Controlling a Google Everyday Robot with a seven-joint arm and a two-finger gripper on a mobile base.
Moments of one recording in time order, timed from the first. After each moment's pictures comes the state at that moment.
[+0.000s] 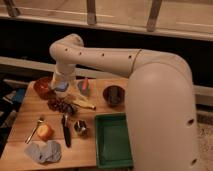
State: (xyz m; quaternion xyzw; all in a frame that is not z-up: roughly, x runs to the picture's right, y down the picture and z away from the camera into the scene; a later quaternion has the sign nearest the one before) arm -0.208 -0.021 0.739 -0.31 0.07 0.65 0.69
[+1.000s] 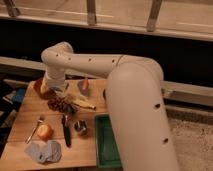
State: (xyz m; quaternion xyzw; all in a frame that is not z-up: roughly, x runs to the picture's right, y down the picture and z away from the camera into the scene) arm -0.279 0.004 0.781 -0.35 0.04 0.62 0.70
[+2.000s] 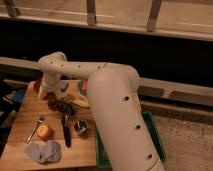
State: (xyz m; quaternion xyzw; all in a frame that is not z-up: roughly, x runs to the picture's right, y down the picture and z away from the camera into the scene) arm -0.303 0.037 0.827 -0.38 0.08 0.60 0.70
